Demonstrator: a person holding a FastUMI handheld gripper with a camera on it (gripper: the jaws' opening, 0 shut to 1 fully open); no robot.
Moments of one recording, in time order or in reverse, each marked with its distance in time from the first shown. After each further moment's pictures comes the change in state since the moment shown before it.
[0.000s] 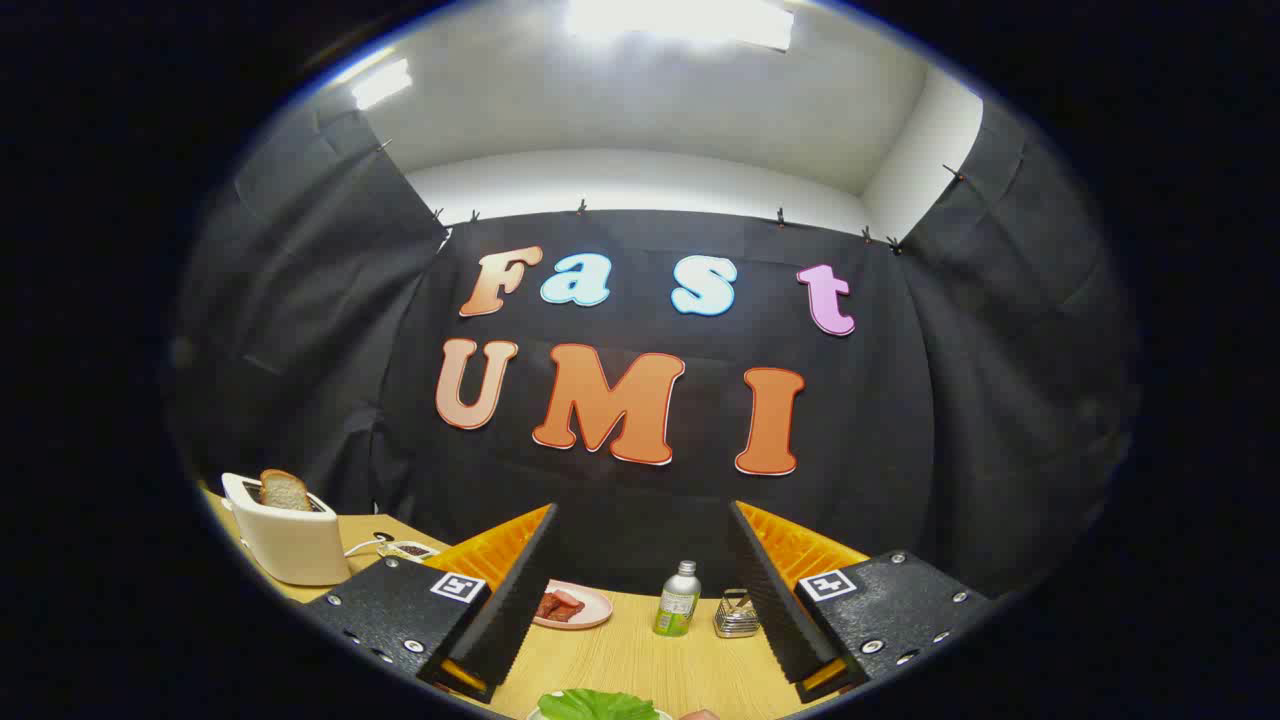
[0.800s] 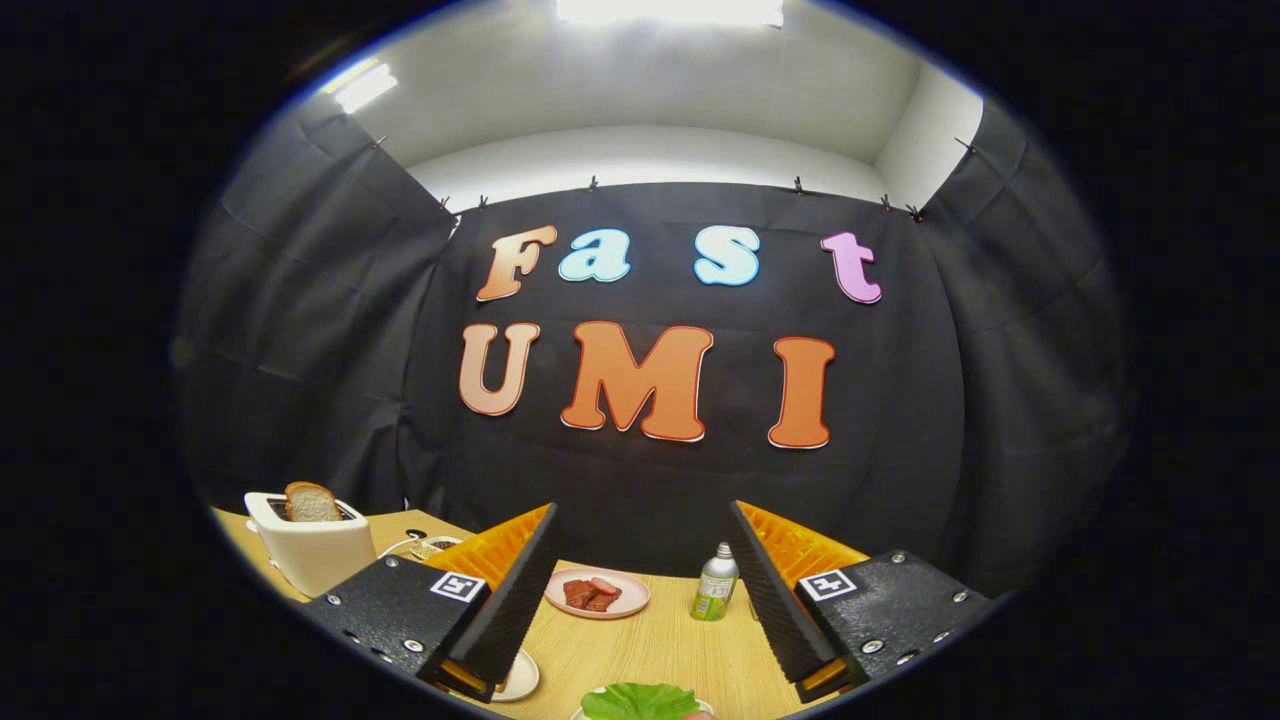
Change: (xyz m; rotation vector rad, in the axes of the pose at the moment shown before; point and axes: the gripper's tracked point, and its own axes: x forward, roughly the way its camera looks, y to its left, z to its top) arm 0.010 0.027 -0.015 0.054 0.092 0.058
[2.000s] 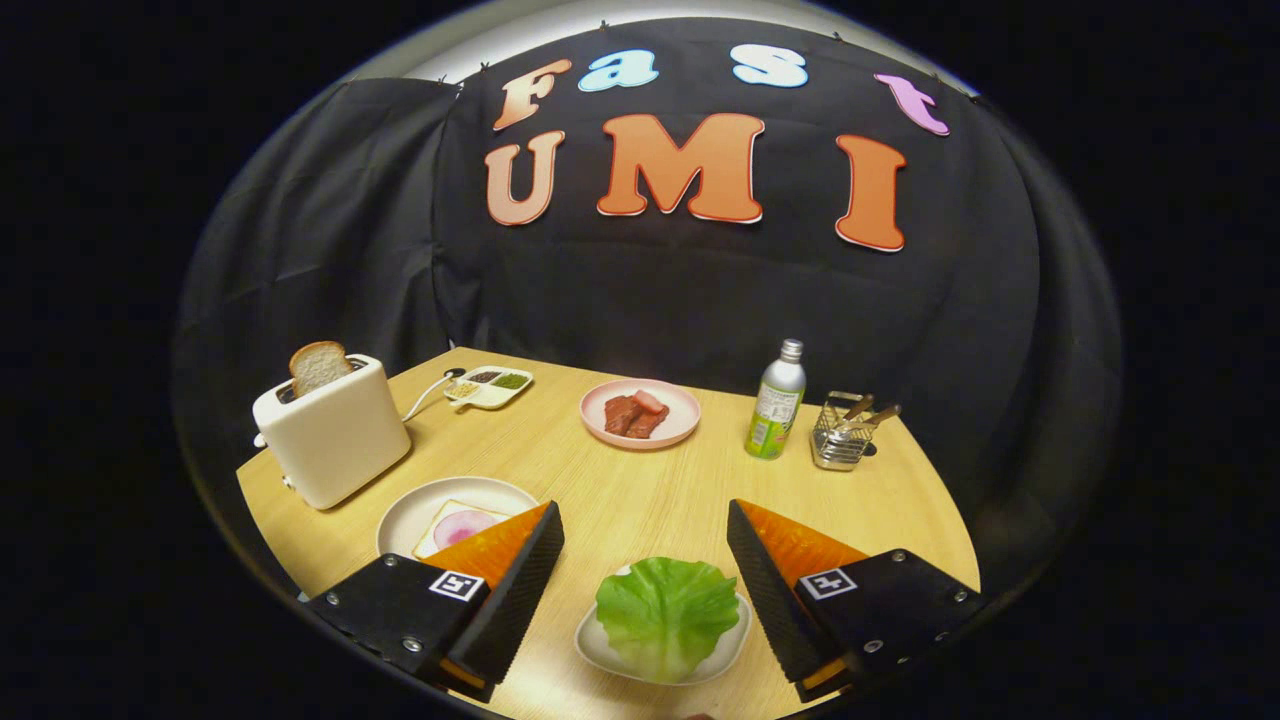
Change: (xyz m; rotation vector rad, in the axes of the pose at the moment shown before) arm -0.017 0.022 -0.166 0.031 0.642 0.200
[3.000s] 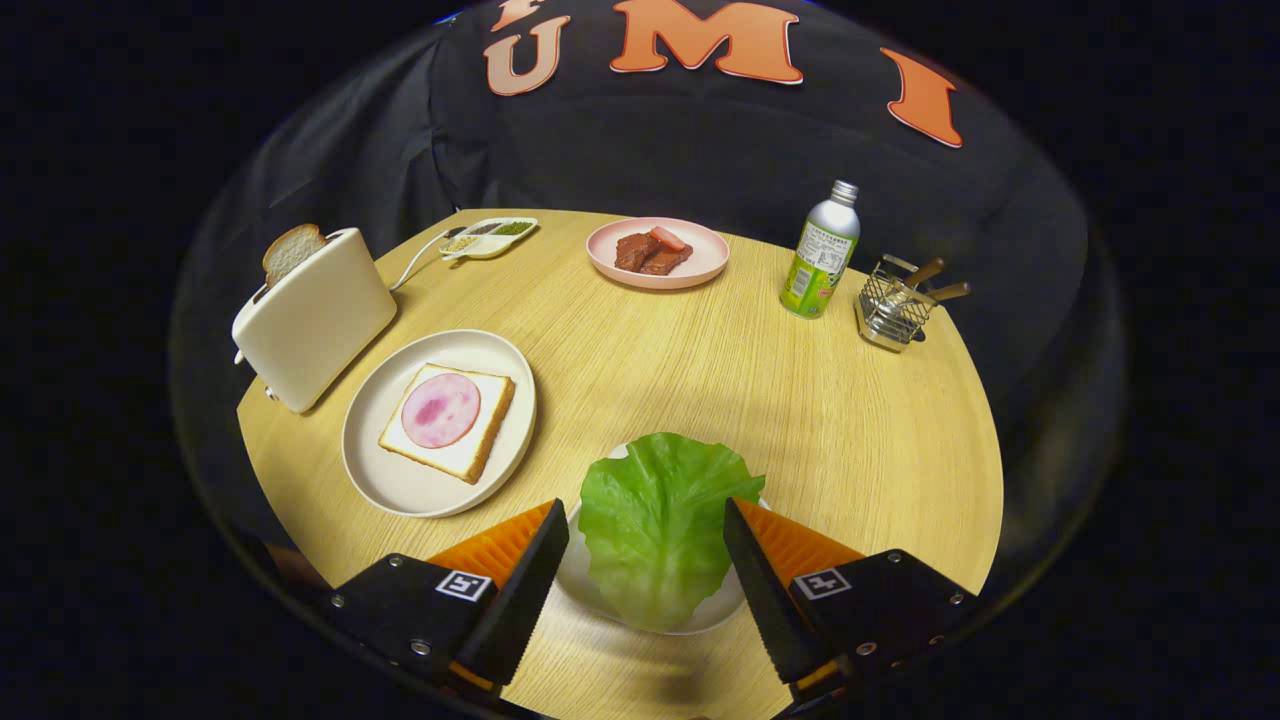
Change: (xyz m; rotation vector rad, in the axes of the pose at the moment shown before) arm 0.022 -0.010 -0.102 -0.039 0.452 0.055
